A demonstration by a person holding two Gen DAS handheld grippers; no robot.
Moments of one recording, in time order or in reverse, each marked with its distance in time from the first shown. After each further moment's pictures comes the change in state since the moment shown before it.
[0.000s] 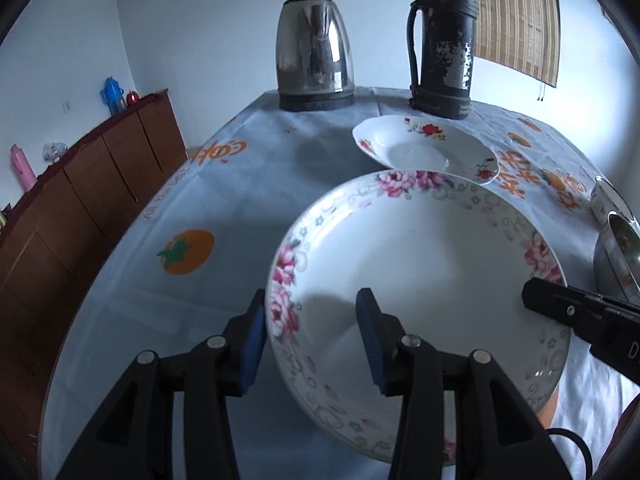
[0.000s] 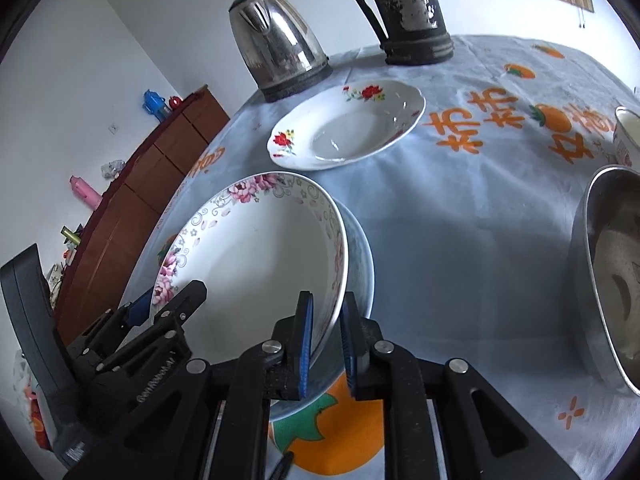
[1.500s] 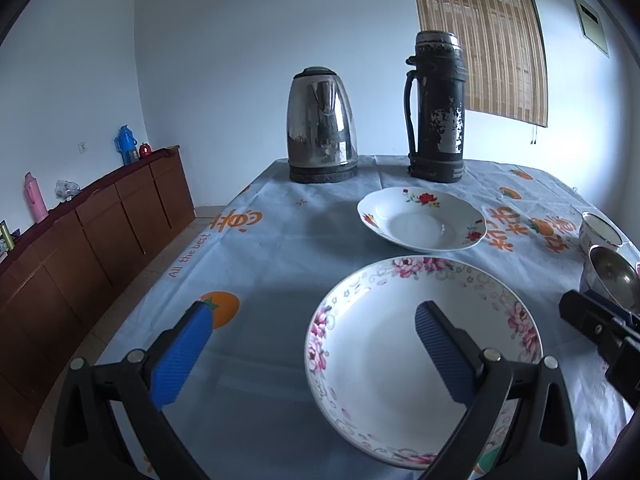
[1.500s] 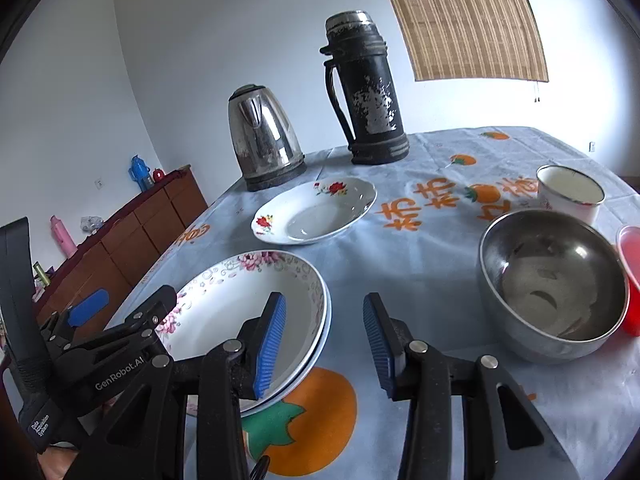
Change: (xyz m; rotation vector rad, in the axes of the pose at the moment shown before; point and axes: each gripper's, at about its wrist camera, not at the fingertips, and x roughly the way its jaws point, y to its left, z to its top) left arm -0.039 0.008 0.004 -0.002 -0.250 0.019; right arm -0.058 0.001 -0.035 -0.037 -0.374 -0.130
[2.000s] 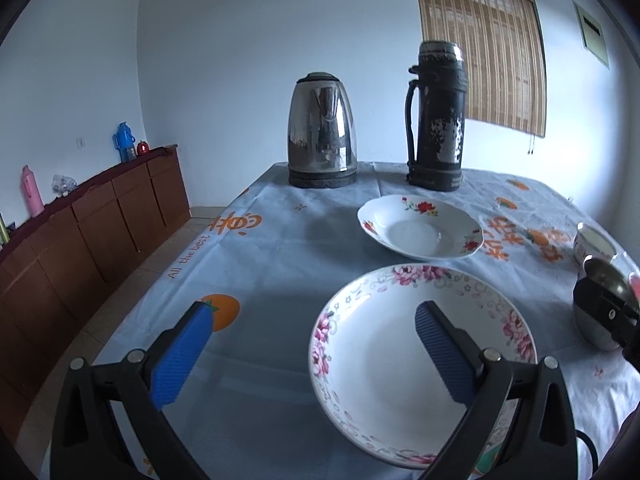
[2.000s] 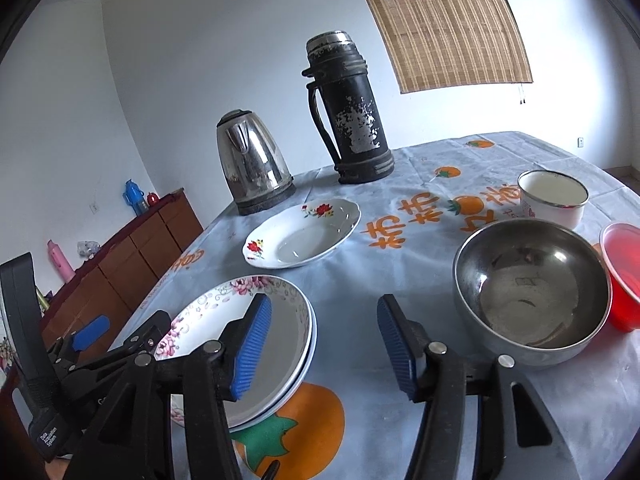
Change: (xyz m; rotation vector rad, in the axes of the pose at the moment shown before) left arm -0.004 0.011 0.002 -0.045 -0.020 -0.032; right arm -0.012 -0.011 0.008 0.050 -0.064 -0.012
